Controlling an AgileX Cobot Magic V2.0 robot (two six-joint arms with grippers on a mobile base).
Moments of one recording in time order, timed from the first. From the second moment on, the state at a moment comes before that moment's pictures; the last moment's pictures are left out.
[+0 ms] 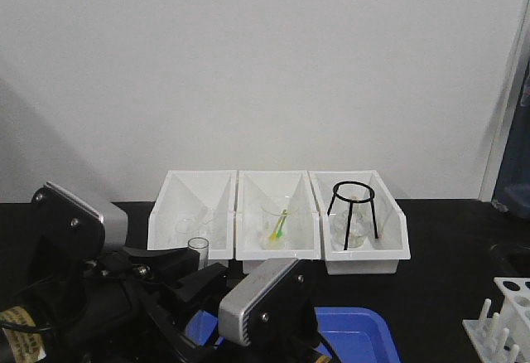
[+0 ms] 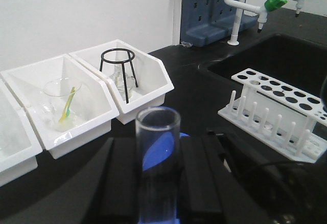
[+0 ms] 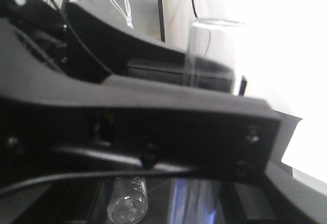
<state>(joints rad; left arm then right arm) -0.74 1.16 -0.80 -0.13 -0.03 0.02 0.82 1.56 -0.79 -0.20 -0.72 0.24</state>
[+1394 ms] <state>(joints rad) -0.74 1.16 -0.80 -0.11 -0.03 0.03 0.82 1.56 -0.79 -0.16 -0.67 0.24</state>
